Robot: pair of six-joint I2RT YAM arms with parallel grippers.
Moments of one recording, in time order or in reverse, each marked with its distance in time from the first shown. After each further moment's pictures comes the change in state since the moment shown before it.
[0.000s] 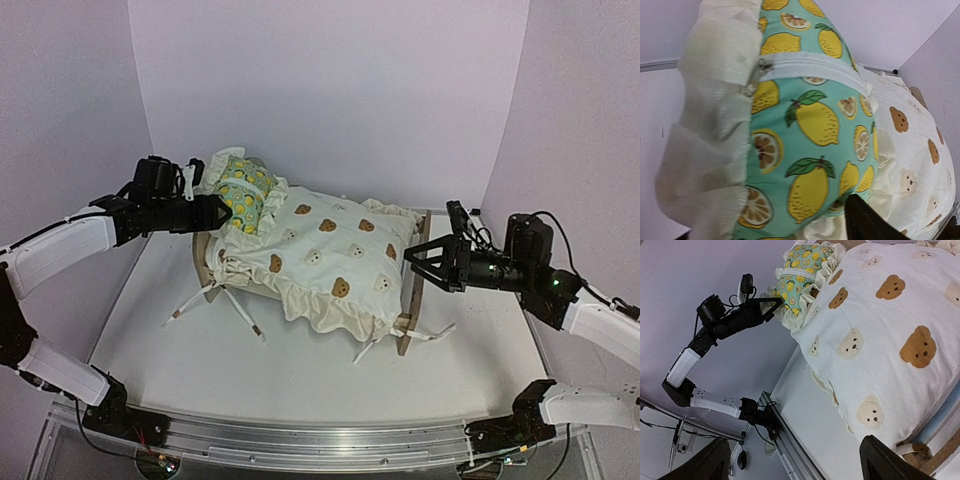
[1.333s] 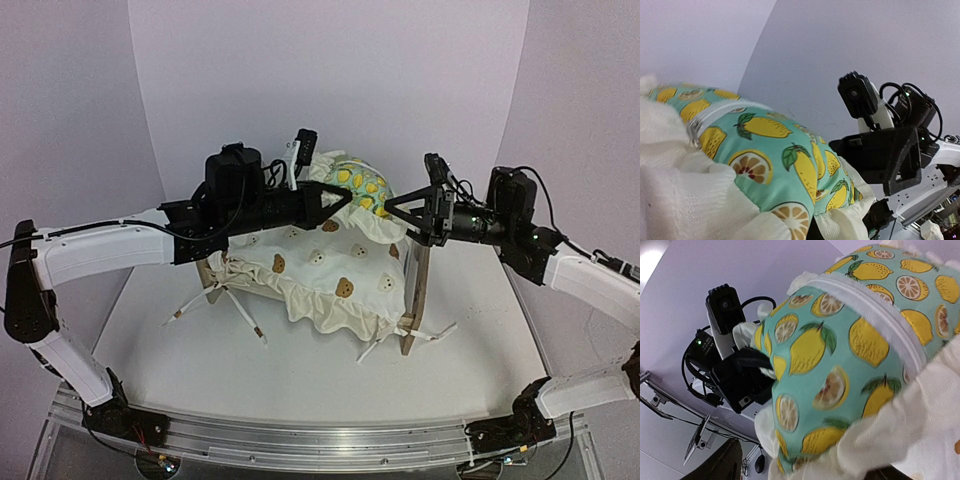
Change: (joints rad) left arm -0.536 0.217 0.213 0.485 0.083 -0.114; right arm 0.000 0.264 0.288 0.114 -0.123 0.038
